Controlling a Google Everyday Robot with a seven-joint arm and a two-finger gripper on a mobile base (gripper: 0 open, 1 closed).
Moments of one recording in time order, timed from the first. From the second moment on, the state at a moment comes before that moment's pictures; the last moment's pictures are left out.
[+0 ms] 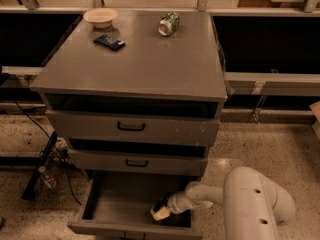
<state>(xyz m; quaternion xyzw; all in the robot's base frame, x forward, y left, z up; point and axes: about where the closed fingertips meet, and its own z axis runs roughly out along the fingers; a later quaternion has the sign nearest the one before) 0.535 -0.025 0.119 -0.36 0.87 0.28 0.17</state>
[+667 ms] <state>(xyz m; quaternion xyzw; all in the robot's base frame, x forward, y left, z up) 0.534 -0.025 0.119 -0.36 0.87 0.29 0.17</state>
